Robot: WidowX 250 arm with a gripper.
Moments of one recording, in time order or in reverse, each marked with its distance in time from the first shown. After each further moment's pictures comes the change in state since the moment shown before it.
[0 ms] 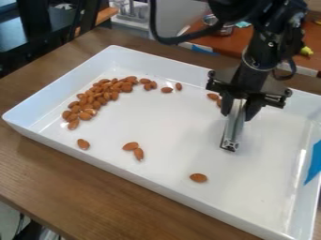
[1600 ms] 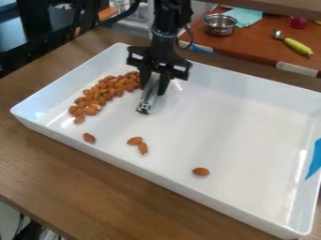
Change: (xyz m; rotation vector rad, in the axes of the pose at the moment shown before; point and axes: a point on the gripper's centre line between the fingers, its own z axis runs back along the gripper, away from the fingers) arm 0.035 0.156 -0.049 0.151 0.267 0.078
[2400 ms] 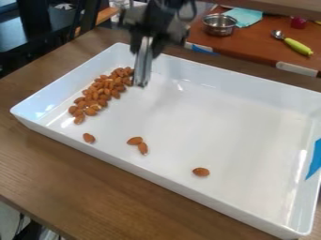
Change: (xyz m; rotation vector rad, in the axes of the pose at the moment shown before) arm 0.002 0.012 0.070 0.186 -0.351 0.192
